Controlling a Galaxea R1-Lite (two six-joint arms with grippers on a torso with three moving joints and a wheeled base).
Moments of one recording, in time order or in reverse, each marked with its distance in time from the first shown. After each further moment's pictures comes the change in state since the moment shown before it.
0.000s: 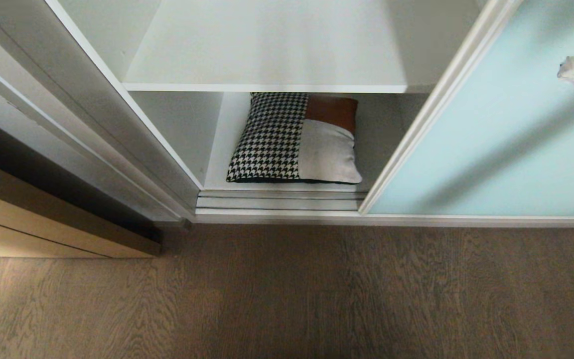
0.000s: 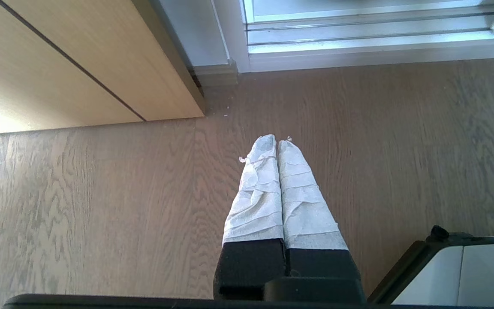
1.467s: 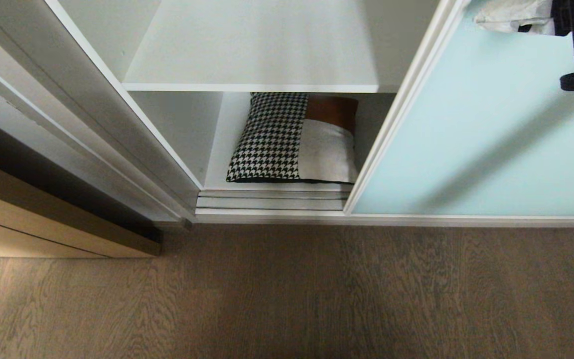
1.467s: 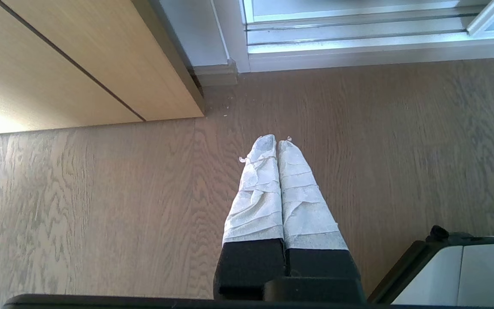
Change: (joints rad) left arm 0.000 0.000 0.000 0.000 0.000 0.000; right arm 0.190 0.310 -0.389 0.051 -0.411 0.318
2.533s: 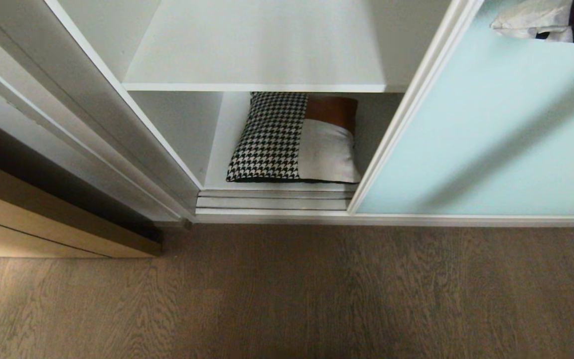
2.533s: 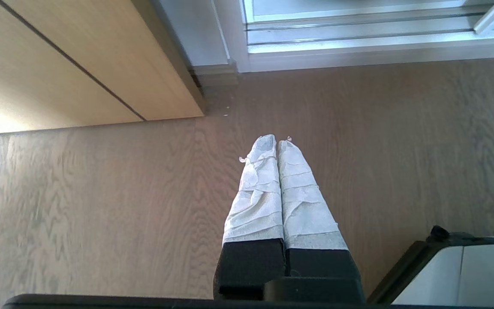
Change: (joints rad) left arm 0.000 0.000 0.000 0.000 0.000 0.000; right arm -0.024 -0.048 0.066 -0.016 -0.009 -0.020
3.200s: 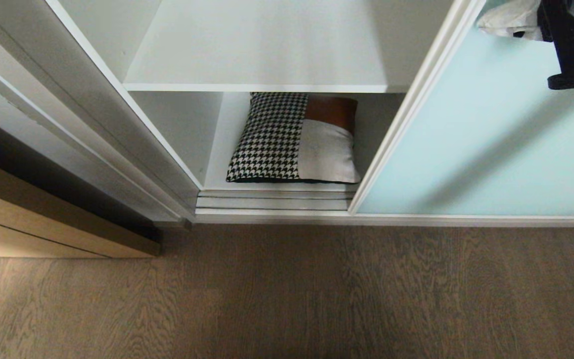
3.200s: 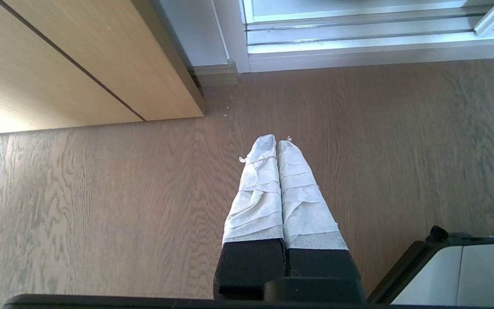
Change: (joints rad) left arm 0.000 0.000 0.000 0.000 0.000 0.000; right arm -0.091 0.077 -0.005 -0.104 -0.003 -0.015
